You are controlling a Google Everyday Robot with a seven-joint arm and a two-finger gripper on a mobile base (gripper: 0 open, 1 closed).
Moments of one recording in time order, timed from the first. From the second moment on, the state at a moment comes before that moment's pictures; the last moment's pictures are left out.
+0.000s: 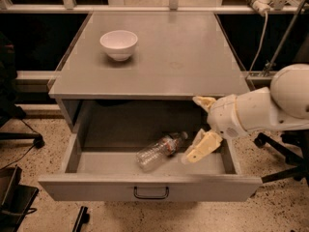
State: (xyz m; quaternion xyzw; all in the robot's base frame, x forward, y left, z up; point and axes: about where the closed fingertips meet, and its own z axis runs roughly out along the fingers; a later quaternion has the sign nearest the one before) arm 0.484 -0.101 0.799 -0.57 0.71 0.19 0.36
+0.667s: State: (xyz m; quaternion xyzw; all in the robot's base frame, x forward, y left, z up) arm 0.500 -0.064 0.750 -0.57 0.70 0.24 0.37
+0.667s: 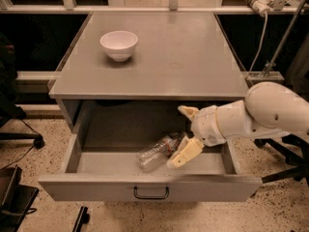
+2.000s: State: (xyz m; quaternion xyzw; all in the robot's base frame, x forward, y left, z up) arm 0.532 -0.036 0.692 -0.57 0.68 0.24 0.38
